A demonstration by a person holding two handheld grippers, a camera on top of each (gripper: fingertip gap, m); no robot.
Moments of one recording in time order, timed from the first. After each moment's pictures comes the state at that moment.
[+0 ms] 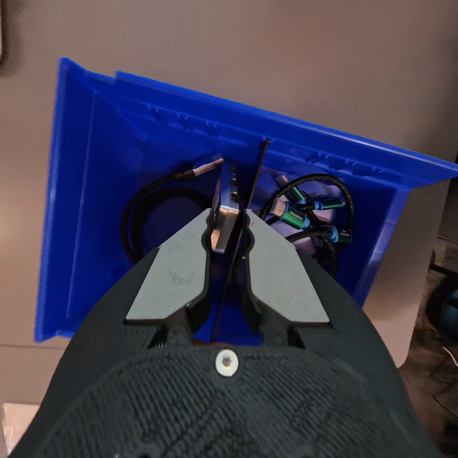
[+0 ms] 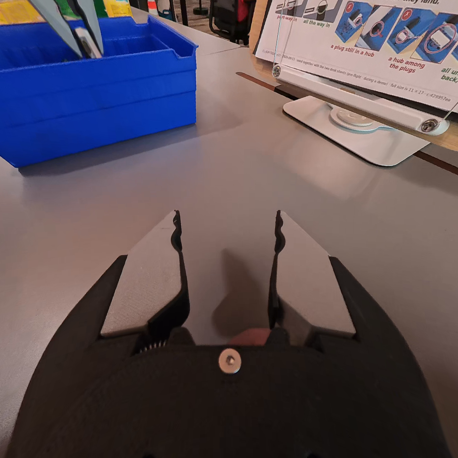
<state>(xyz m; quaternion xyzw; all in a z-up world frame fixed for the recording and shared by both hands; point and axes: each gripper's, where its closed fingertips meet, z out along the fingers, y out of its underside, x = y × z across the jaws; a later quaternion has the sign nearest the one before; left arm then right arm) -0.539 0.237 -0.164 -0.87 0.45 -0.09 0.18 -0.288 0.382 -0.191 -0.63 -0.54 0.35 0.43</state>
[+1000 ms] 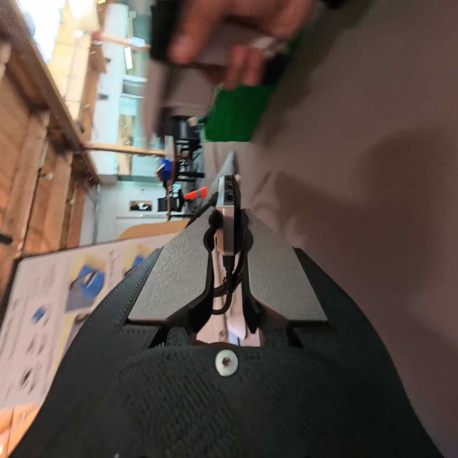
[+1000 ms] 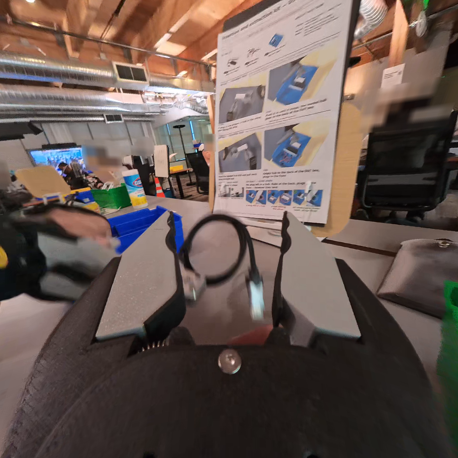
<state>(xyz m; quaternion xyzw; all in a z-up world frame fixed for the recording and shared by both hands) -0.237 0.326 -0.110 -0.50 0.63 0.28 0.52 -0.193 0.423 -0.049 -0.54 -0.34 0.50 0.58</state>
